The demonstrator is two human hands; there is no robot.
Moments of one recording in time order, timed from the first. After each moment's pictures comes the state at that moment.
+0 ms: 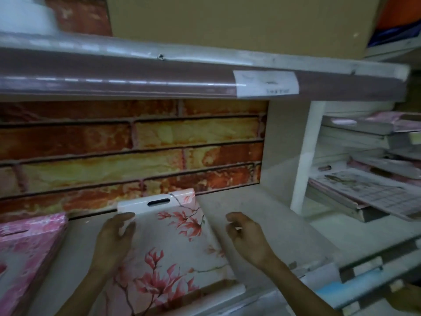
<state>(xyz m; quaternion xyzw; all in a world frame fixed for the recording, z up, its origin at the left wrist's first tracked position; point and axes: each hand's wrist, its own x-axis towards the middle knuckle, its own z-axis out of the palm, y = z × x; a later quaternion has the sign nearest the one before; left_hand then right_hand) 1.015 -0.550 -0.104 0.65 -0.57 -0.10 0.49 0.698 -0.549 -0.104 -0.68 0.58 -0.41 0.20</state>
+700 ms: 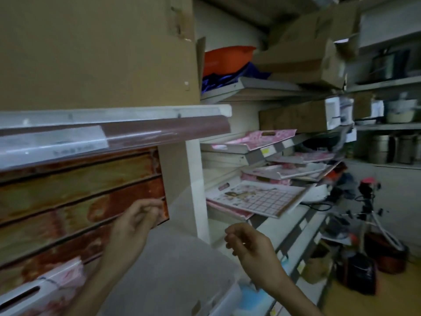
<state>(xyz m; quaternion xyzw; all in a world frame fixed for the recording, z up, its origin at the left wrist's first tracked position) 0.727 -0.560 0.020 0.28 -0.74 -0.31 0.52 0.499 -0.451 -0.050 -0.52 0.62 -0.58 0.13</state>
